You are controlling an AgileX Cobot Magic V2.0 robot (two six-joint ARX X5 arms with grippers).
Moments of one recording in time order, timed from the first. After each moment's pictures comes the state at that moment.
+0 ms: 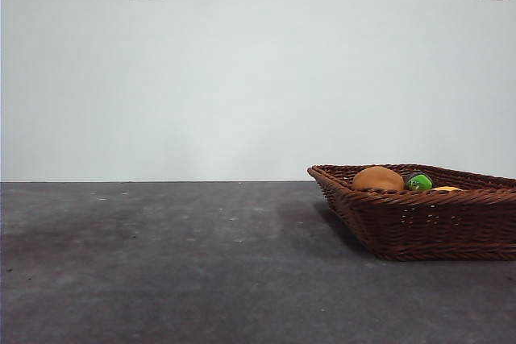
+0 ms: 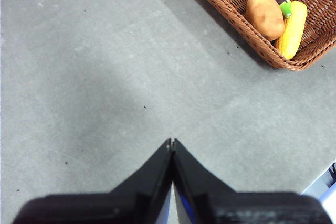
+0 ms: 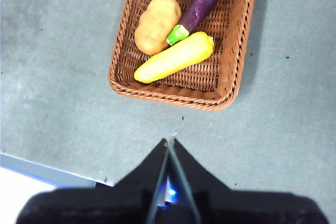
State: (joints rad) left arm -0.33 0.97 1.20 -1.01 0.19 0.14; right arm -0.03 0.96 1.30 -1.35 -0.35 -0.13
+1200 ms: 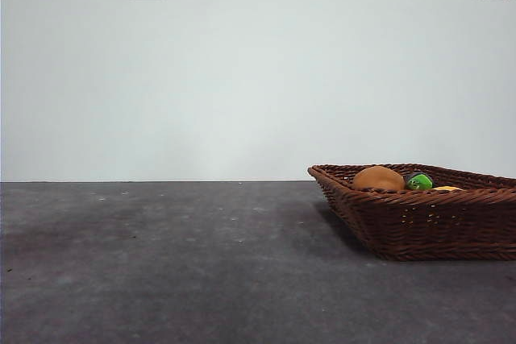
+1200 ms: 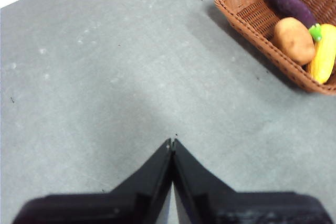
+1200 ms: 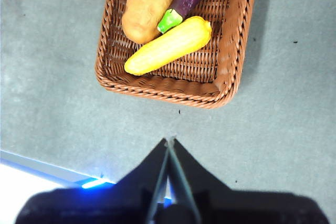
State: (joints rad) left arm -0.33 0.97 1.20 -0.90 0.11 0.19; right arm -0.03 1.10 1.30 -1.34 -0.35 -0.13
